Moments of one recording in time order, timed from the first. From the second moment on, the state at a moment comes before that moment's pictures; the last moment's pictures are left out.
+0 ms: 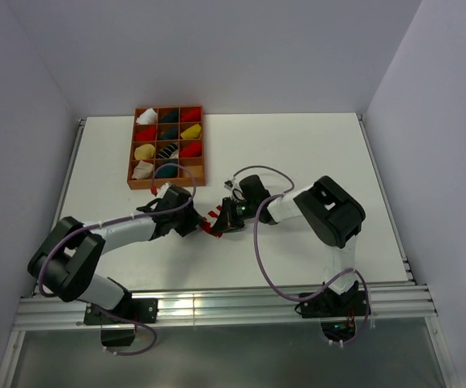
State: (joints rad) left arm -0.61 1.50 0.67 -0.10 -0.07 -1.19; right arm 0.64 1.95 0.87 0.31 -0.70 0.73
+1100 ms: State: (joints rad) left arm -0.61 1.44 0.48 0.22 -0.08 -1.14; right arm 0.62 1.99 0.84 0.41 -0.77 0.80
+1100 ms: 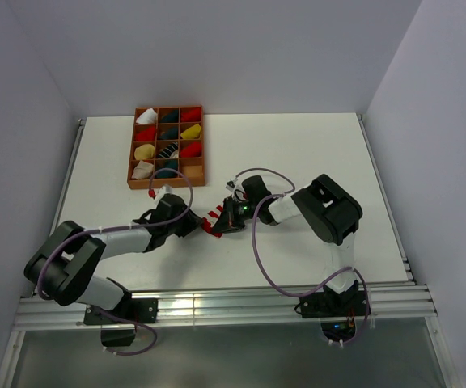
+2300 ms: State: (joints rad) left arm -0.64 1.55 0.72 -0.12 -0.14 -1.09; right arm 0.83 1.49 0.80 -0.07 -0.10 0.48
